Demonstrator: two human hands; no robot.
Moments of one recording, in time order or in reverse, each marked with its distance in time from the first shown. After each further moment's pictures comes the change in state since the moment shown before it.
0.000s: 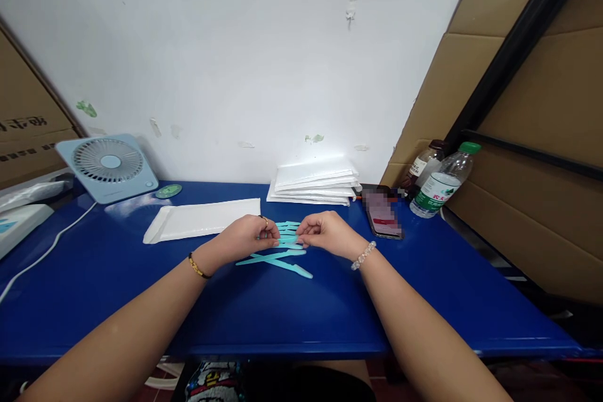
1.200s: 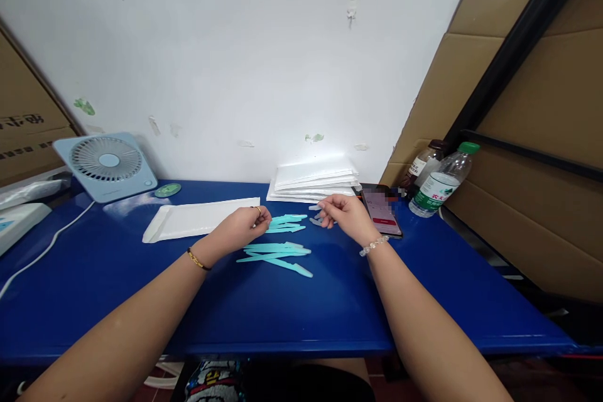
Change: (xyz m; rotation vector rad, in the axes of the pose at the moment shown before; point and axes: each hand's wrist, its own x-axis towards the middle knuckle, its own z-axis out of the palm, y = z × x) left_hand 0.001 -0.007 -0.005 0.054 0.180 -0.145; right_hand 0.004 0.028 -0.026 0.172 0.309 -0.012
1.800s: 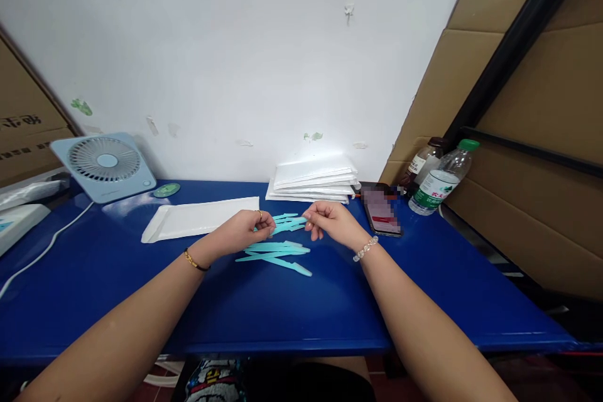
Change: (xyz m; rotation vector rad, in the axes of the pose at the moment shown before) left_hand -0.002 -0.001 0.003 -0.244 -0.158 0.092; right_hand -0.004 -0.012 0.020 0.034 -0.198 0.044
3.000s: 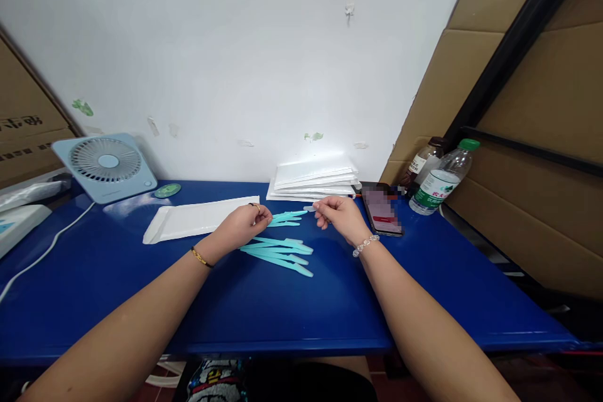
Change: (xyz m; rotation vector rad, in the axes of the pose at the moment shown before) left_hand 0.008 -0.011 0.001 0.215 0.186 -0.074; right_hand 0.007 0.010 -0.006 0.177 0.282 0.069
